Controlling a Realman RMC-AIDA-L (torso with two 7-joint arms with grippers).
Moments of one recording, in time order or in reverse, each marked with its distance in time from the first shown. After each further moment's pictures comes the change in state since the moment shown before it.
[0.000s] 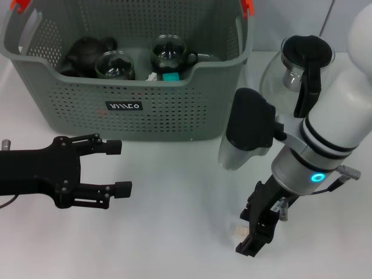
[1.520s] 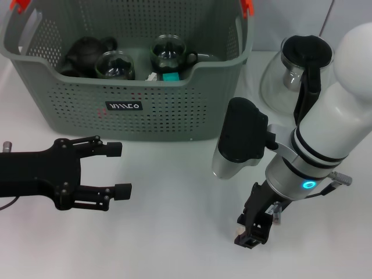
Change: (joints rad) left arm -0.009 0.012 0.000 0.043 0.005 -0.004 0.025; right arm -0.011 0.000 -0.086 0.010 -0.004 0.090 0.036
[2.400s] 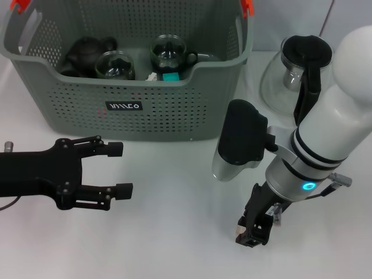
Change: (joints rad) left arm -0.003 0.000 0.001 0.008 0.000 -0.004 0.000; right arm -0.001 0.000 -0.011 0.003 -0.002 0.008 0.000
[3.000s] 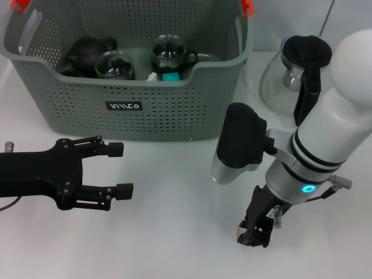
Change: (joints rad) left arm -0.001 0.000 0.000 0.004 0.000 0.000 0.000; right arm -0.002 -0.001 -0.018 -0.002 0.000 0.000 0.017
